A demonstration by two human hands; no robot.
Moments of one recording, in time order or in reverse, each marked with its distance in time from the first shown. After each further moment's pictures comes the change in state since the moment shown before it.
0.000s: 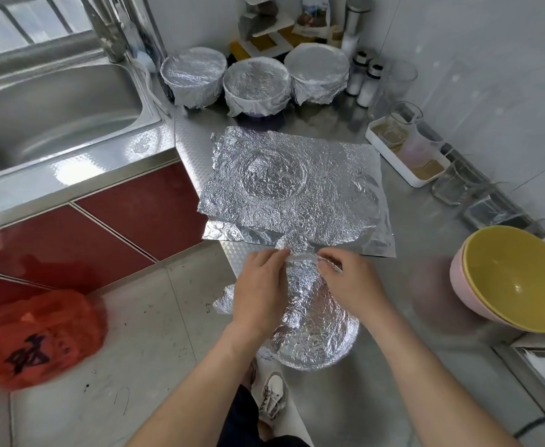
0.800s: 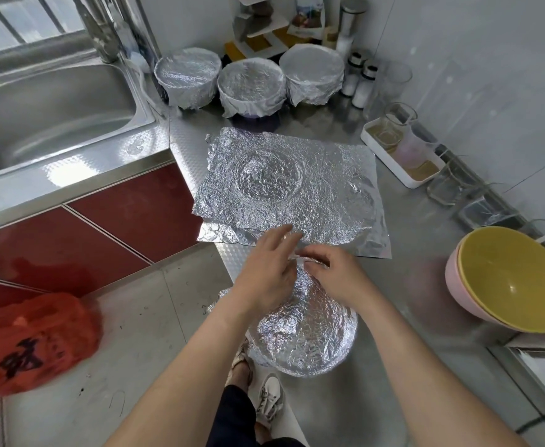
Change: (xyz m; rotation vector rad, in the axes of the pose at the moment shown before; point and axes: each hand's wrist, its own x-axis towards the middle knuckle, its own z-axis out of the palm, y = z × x) left_hand 0.037 -0.005 0.000 -0.040 -0.373 0.105; right_hand 0.021 0.001 0.005 0.266 -0.205 -0.011
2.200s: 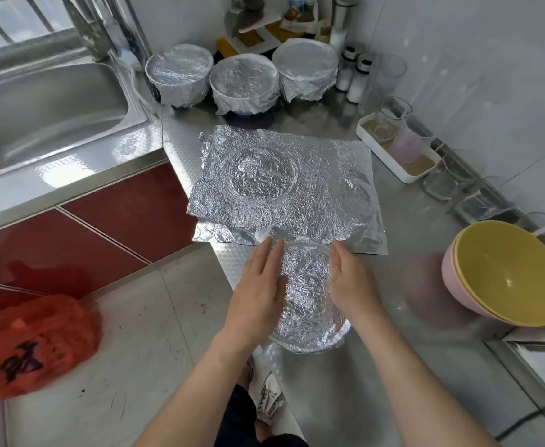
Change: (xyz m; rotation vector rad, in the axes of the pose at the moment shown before) left_hand -0.040 0.005 0.019 -0.068 0.114 -0.119; right_hand -0.020 0.015 0.000 -0.312 0.279 0.145
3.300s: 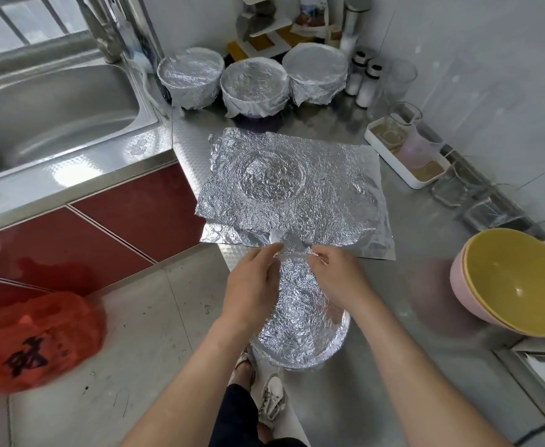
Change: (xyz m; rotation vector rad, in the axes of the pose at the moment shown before) left_hand 0.014 0.002 -0.024 -0.017 0.111 -0.109; right_hand 0.012 -0.030 0.001 0.058 -0.159 -0.068
